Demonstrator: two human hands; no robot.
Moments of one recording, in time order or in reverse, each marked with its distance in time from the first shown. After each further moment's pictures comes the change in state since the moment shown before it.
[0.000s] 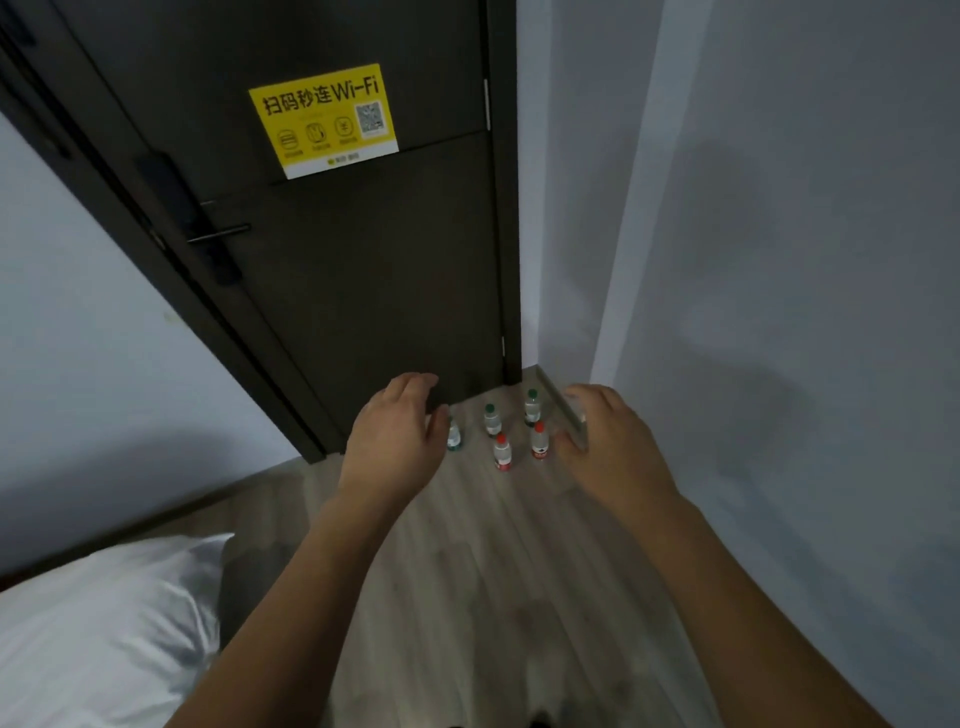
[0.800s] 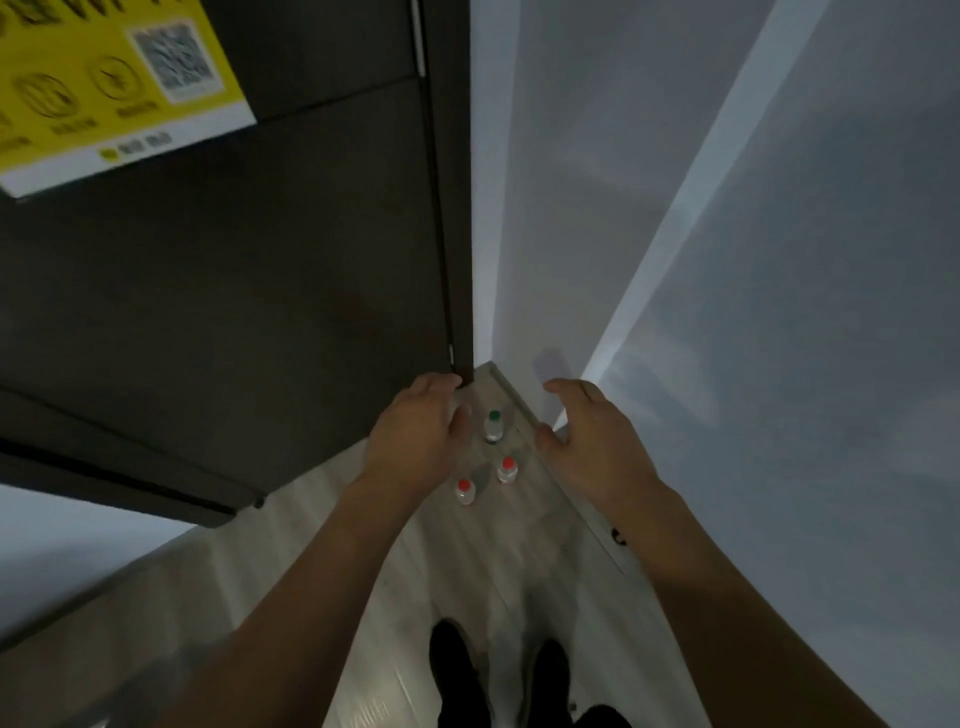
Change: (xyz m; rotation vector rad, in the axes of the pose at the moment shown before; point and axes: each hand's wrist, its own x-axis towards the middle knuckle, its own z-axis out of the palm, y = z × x) left_hand 0.390 -0.065 0.171 -0.177 -0.307 0.080; right_hand 0.379 0.048 0.061 -0.052 -0.116 0.216
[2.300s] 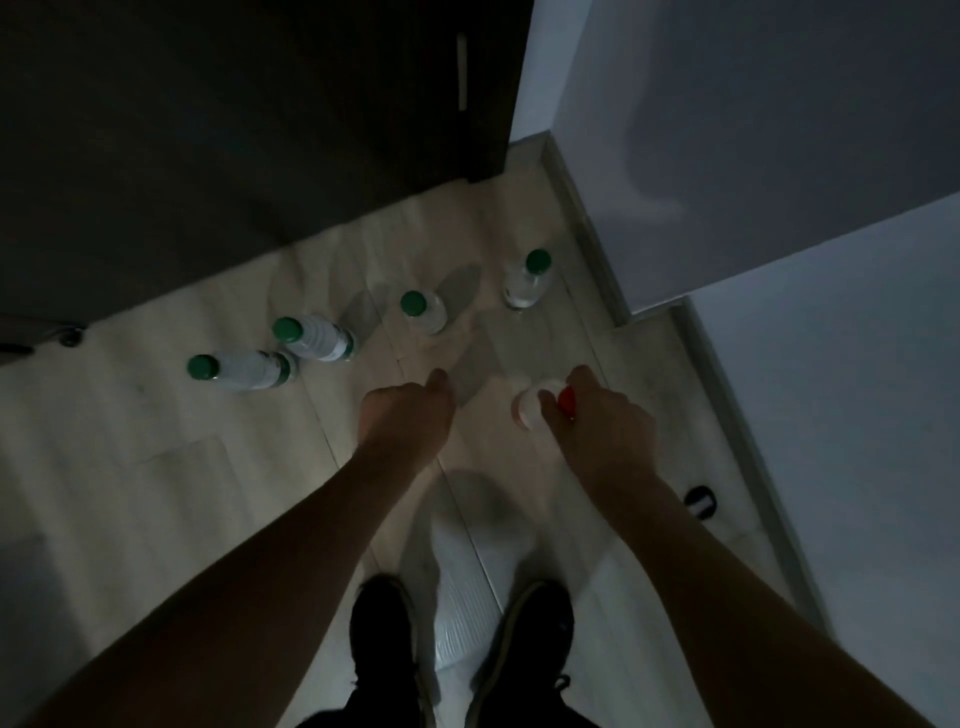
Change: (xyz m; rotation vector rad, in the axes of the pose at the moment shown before) left_hand 0.143 -0.346 0.588 0.525 -0.385 -0.191; right_hand 0.269 0.372 0.506 -0.304 -0.217 0.129
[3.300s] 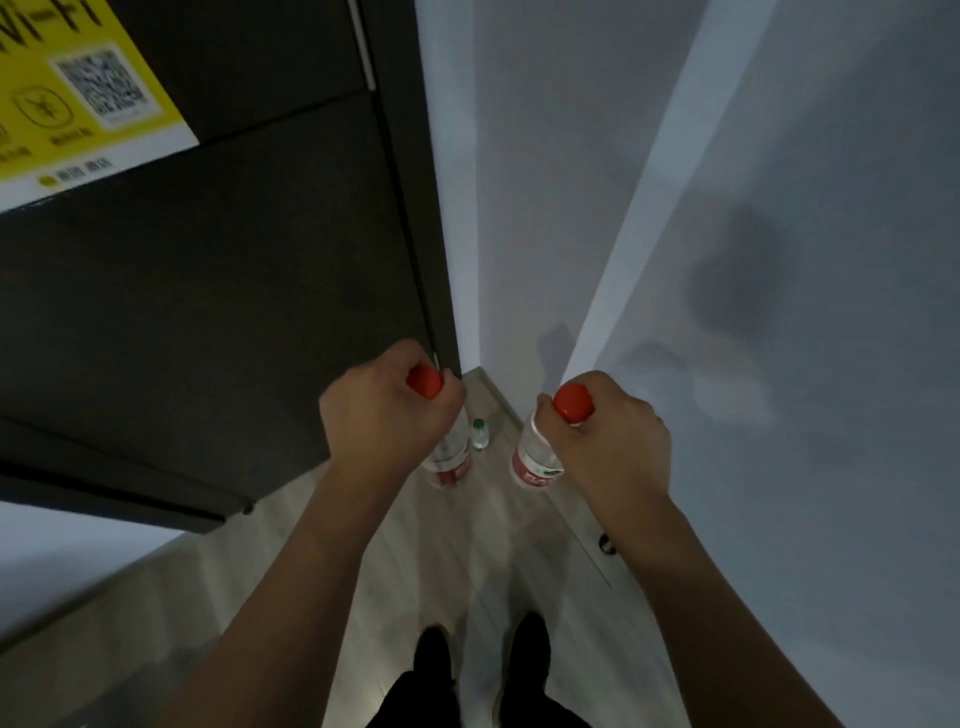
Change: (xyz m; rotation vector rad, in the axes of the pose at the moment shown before) left_hand -0.398 0.042 -0.628 -0.591 0.826 0.057; right_hand -0.390 -0.108 -0.546 0.370 0.594 -0.001
